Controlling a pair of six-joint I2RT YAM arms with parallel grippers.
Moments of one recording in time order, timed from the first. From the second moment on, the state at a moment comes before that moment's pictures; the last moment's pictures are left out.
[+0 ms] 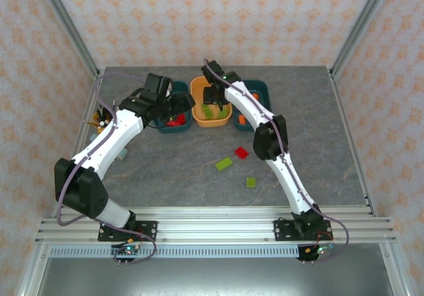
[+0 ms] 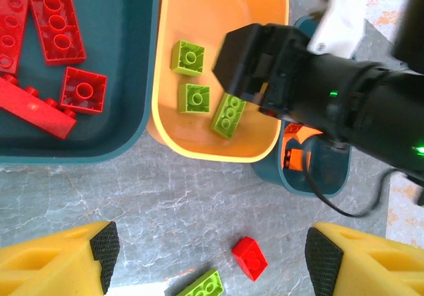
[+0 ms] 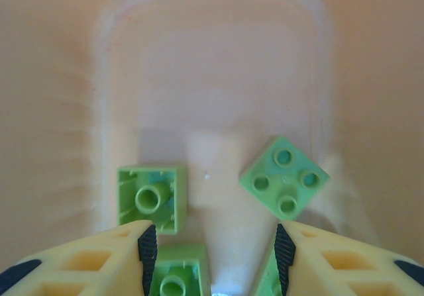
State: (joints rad) left arm -0.32 1.50 1.35 -0.67 0.17 -0.82; right arm 0.56 2.57 2.57 -1.08 0.09 0.44
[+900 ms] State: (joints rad) left arm -0.81 2.01 1.64 -0.81 0.11 -1.24; right arm 0.59 1.01 1.19 -1.05 0.03 0.63
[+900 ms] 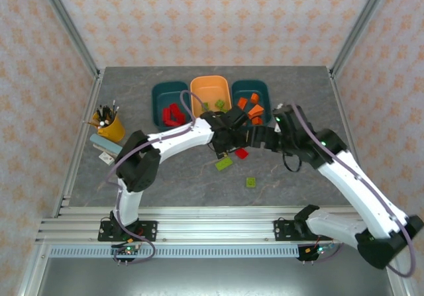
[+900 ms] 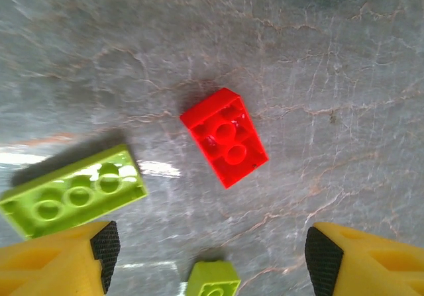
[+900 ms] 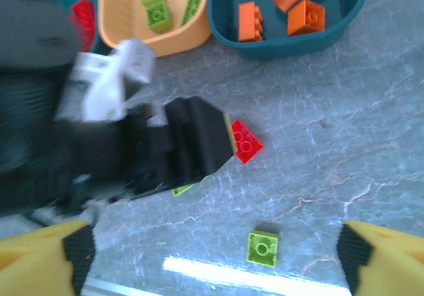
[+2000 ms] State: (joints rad) left arm -0.83 2.34 1.97 -0.96 0.07 -1.49; right arm 0.59 0.91 1.20 -1.19 0.06 0.65
